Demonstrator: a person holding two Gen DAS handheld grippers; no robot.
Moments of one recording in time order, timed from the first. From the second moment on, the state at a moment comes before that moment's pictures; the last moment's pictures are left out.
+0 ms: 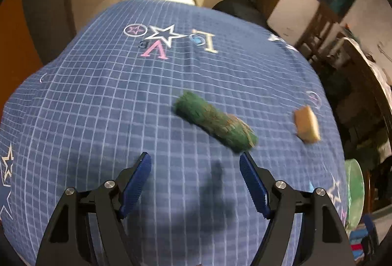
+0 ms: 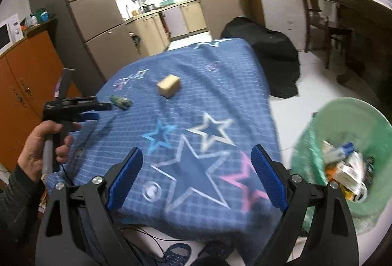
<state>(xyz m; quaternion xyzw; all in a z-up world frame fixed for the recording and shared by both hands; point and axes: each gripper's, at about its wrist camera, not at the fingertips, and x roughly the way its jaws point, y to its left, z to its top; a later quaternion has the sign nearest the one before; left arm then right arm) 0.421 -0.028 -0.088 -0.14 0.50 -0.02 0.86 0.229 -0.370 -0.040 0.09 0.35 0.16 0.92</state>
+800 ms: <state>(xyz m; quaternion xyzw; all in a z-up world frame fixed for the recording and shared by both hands) 0.434 -0.060 -0.096 -0.08 0.44 -0.11 0.89 0.294 -0.319 -0.047 0.10 0.37 0.20 0.90</state>
